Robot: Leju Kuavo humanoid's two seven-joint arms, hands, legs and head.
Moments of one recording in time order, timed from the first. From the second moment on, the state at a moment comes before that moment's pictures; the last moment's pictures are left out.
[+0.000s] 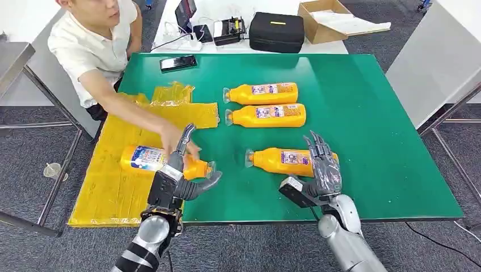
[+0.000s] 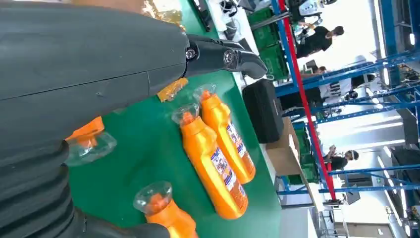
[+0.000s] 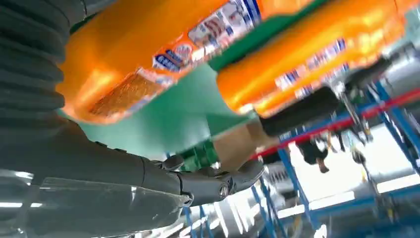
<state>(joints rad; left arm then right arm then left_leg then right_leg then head) -0.27 -0.19 -0.49 -1.17 -0.10 0.24 -0.42 -0.22 -0.16 0.28 -1.01 0.90 -0.46 -0.44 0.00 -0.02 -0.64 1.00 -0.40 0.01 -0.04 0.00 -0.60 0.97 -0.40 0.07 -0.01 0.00</state>
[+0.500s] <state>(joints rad) -0.26 -0.20 -0.49 -1.17 -0.09 0.24 -0.37 -0.28 -0.35 0.39 -1.03 0.95 -0.14 -0.24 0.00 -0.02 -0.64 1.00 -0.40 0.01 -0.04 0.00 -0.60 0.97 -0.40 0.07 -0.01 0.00</state>
